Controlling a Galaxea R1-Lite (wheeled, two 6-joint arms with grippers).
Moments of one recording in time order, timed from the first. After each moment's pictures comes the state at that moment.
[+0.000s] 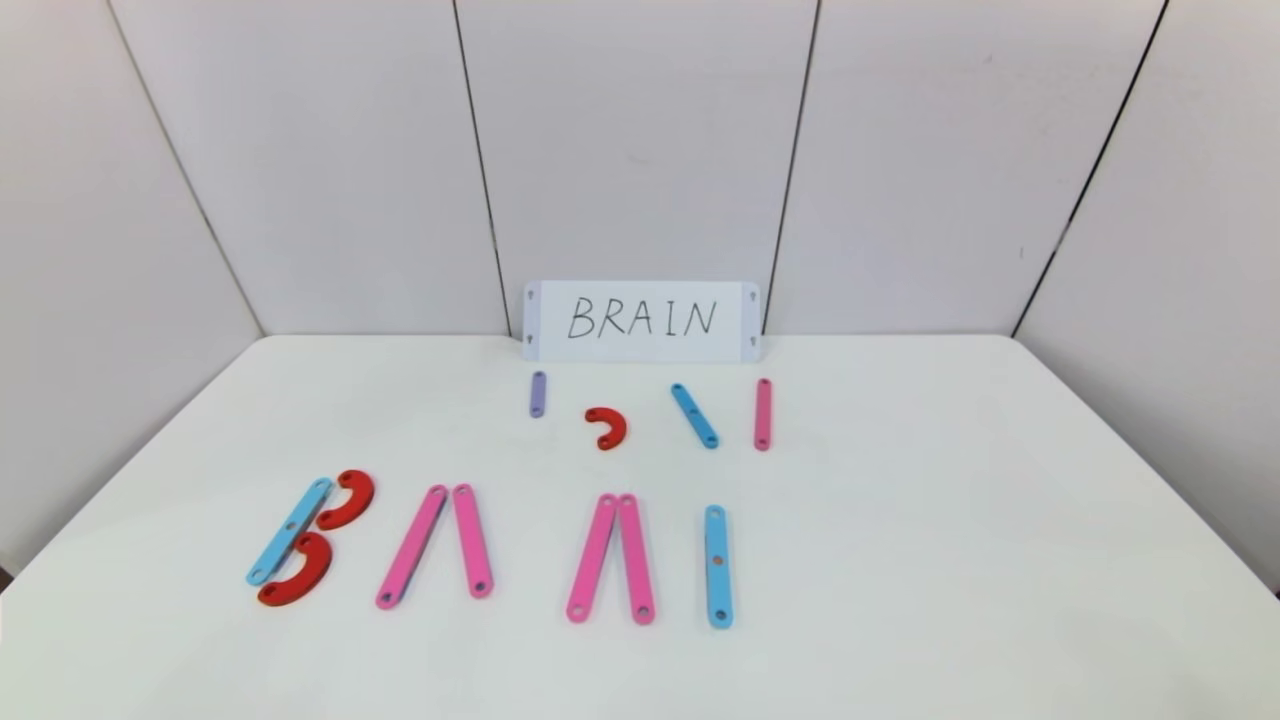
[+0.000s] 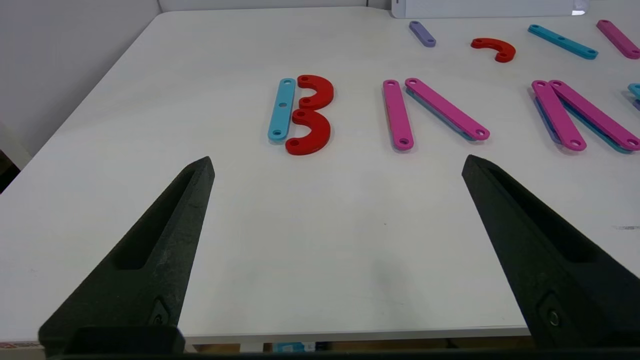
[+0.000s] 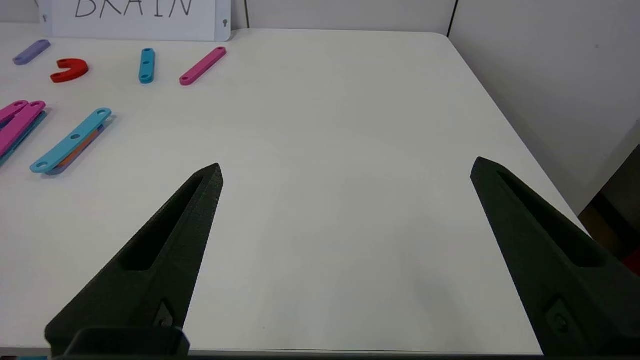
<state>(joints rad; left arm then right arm) -0.01 0.00 0.00 -0.01 0.00 -0.01 0.00 0.00 0.00 0.00 0.00 0.00</state>
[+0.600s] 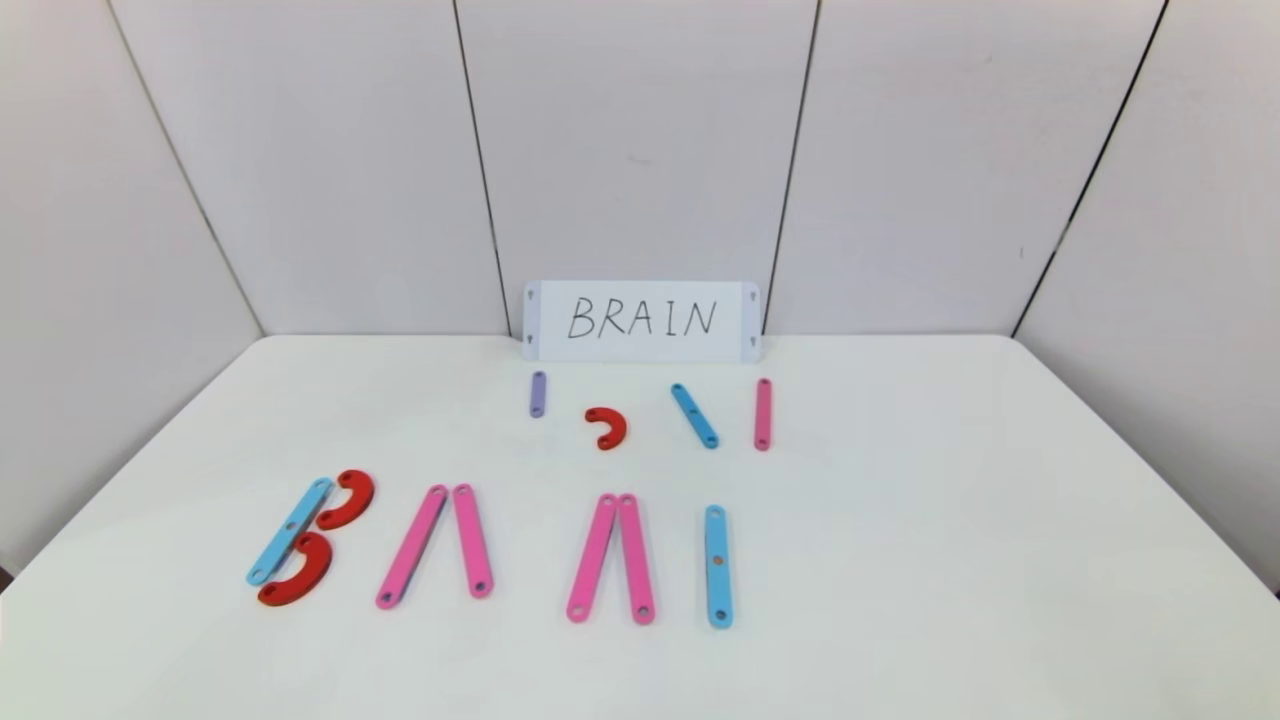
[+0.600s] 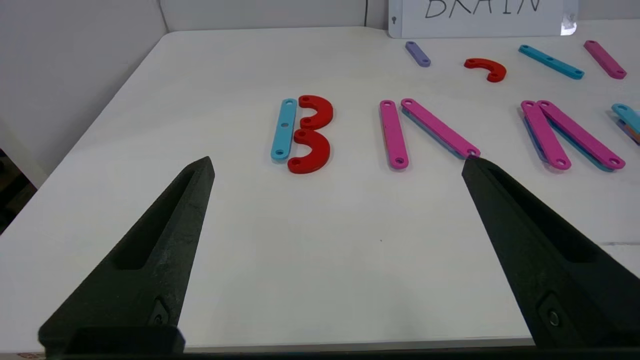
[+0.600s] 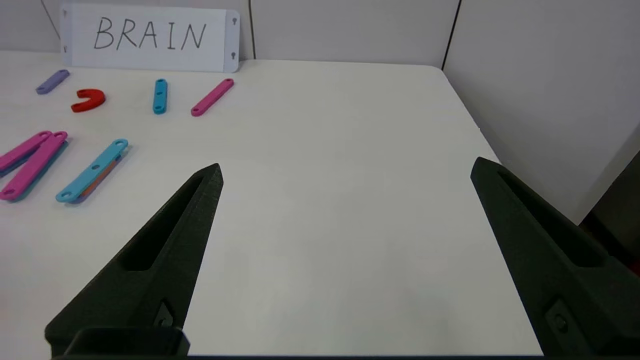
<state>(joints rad) -0.01 0.03 -0.10 0.04 0.00 -0.01 0.00 0.06 -0.14 0.04 0.01 -0.01</state>
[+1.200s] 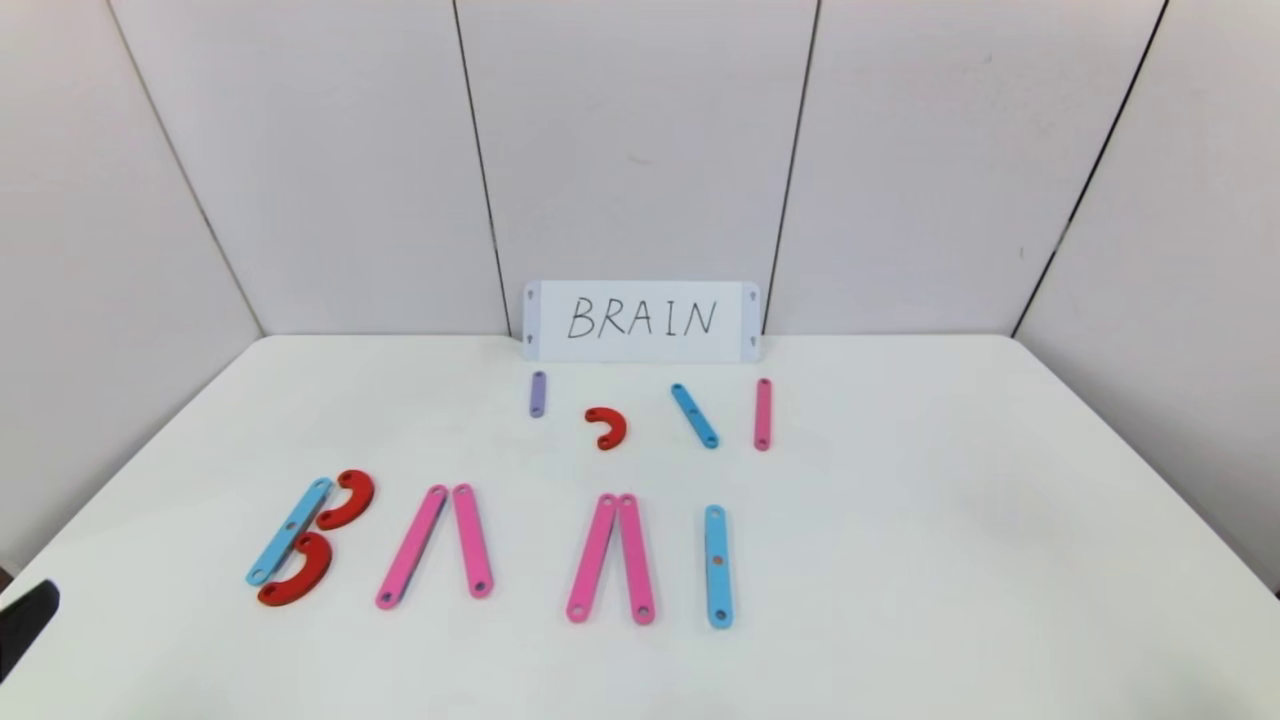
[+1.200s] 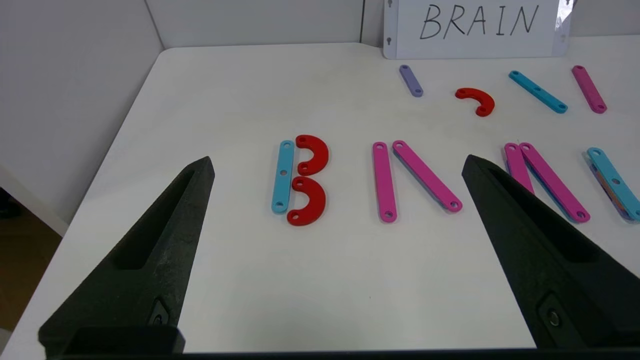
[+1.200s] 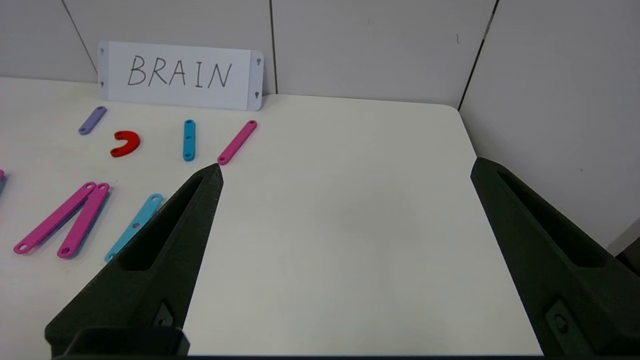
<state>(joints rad) -0.02 0.51 -0.47 0.05 -0.01 -0.01 0.01 0.51 -0.54 0.05 0.06 -0.01</state>
